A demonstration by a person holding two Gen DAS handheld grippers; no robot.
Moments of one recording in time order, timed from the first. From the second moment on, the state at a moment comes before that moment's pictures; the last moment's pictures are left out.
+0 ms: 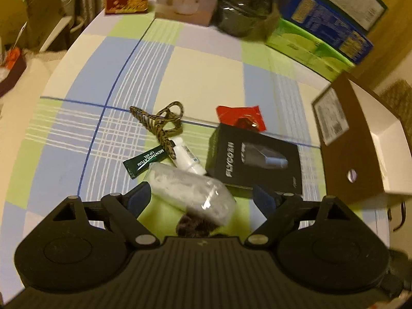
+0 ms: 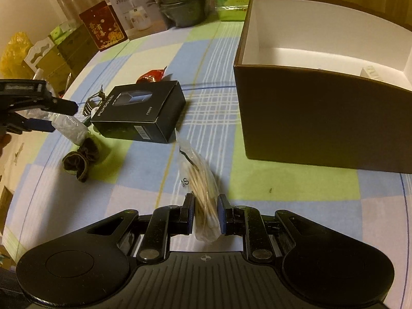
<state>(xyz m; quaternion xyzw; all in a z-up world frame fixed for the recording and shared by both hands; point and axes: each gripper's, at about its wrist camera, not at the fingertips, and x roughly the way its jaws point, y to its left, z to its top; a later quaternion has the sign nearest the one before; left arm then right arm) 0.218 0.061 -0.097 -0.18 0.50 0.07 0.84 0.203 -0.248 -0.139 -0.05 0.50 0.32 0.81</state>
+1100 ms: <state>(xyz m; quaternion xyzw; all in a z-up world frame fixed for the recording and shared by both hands) 0.220 0.082 -0.134 -0.03 0.54 0.04 0.84 0.200 -0.238 -0.137 -0.09 0.48 0.32 0.82</state>
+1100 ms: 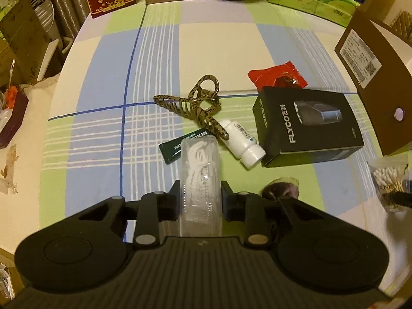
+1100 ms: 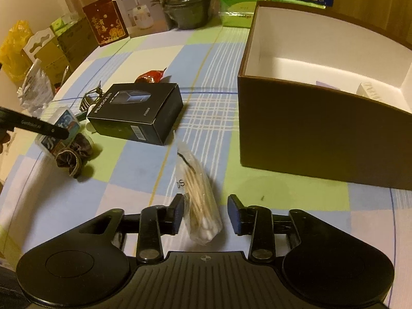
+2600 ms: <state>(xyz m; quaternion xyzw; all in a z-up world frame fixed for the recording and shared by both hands) 0.168 -0.080 -0.036 -0.02 0.45 -0.09 0.89 0.220 -0.359 -0.051 -0.01 0.44 0.36 0.82</state>
